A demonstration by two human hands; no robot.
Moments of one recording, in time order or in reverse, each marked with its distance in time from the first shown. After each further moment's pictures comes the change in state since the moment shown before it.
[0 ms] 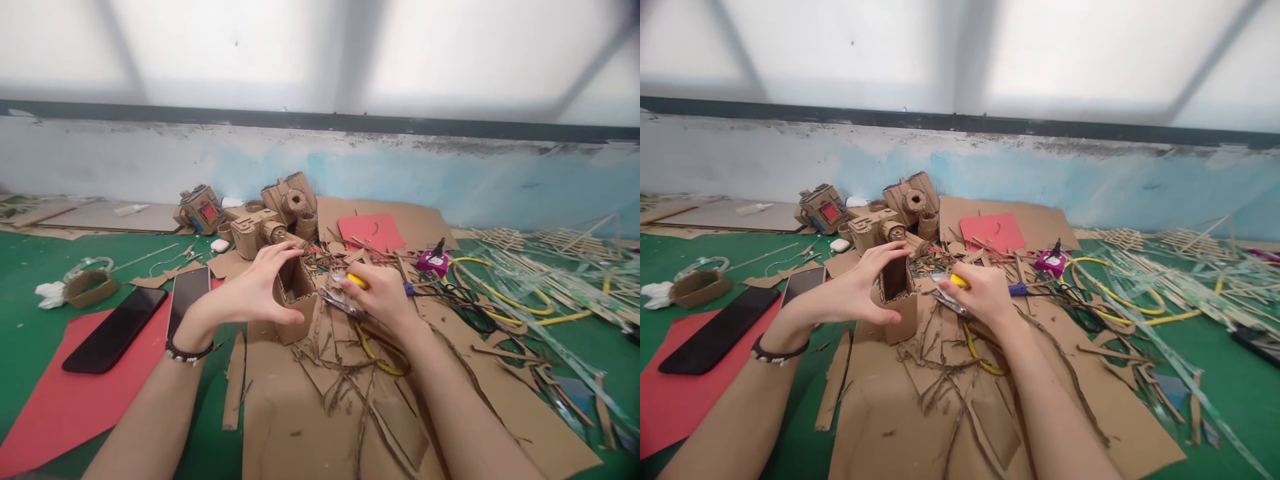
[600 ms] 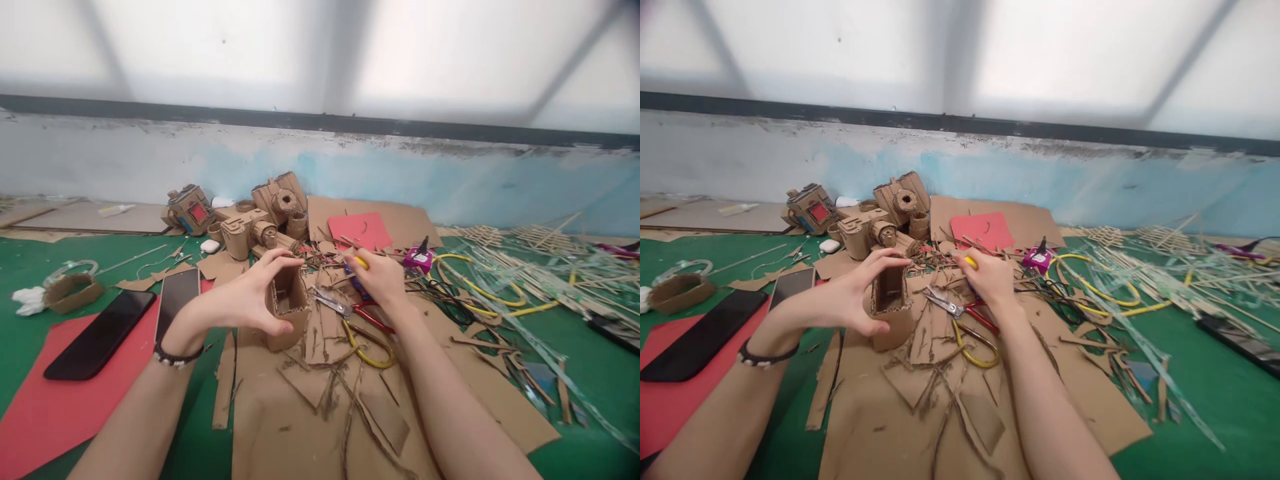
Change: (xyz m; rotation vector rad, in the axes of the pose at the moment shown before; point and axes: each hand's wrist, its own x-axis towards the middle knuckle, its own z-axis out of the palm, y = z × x) left_hand -0.003 0.003 -0.001 -0.059 -0.147 -0.005; right_hand 0.001 0.027 0.005 -0.239 0.009 0.345
